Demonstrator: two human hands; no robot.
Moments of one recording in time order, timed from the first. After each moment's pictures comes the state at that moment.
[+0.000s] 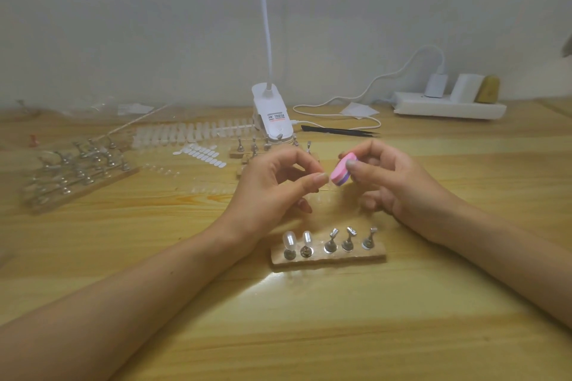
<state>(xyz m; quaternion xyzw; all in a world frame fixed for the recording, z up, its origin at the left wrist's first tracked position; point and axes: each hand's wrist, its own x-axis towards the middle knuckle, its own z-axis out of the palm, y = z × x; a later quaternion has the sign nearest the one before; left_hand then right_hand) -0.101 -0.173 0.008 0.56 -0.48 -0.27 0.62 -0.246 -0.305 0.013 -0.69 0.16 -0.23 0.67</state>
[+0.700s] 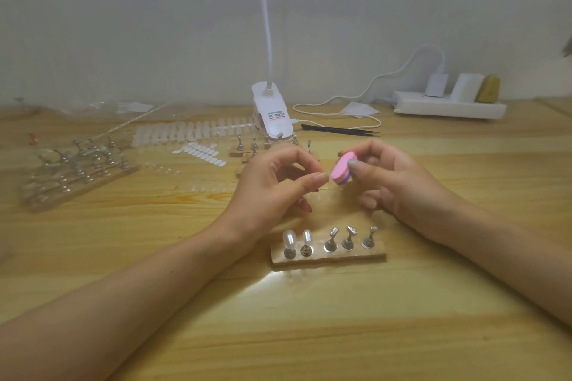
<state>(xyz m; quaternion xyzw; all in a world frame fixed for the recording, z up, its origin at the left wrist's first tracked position) -0.100 -0.174 0.007 0.56 -0.49 -0.26 0.62 -0.246 -0.305 0.013 -0.69 0.17 -0.22 0.67</state>
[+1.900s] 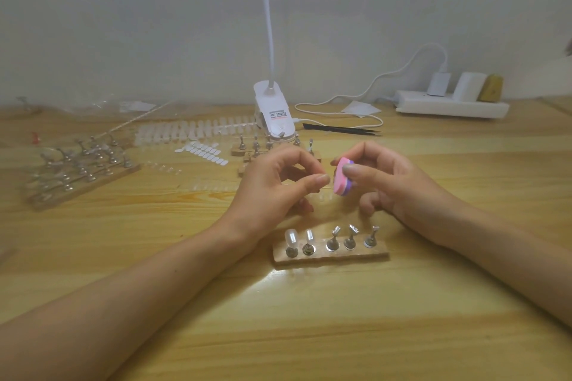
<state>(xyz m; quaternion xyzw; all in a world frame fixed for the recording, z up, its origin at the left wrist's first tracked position) -0.100 -0.175 0.005 0.57 -0.50 -0.24 0.61 -0.246 -0.305 0.011 -0.71 0.15 -0.21 0.65</state>
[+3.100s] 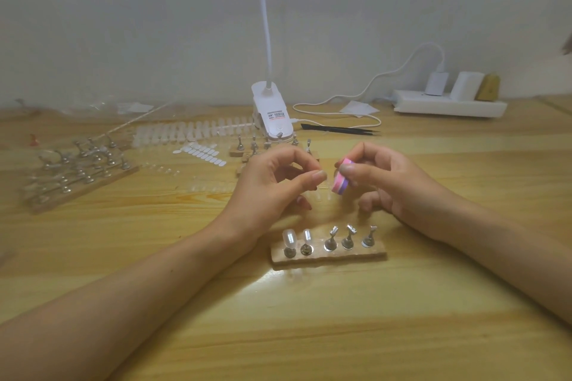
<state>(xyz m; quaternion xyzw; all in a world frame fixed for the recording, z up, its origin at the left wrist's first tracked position) -0.101 -0.173 0.007 0.56 -0.48 -0.27 0.62 -0.246 -0.305 0.017 -0.70 0.16 -0.19 0.67</state>
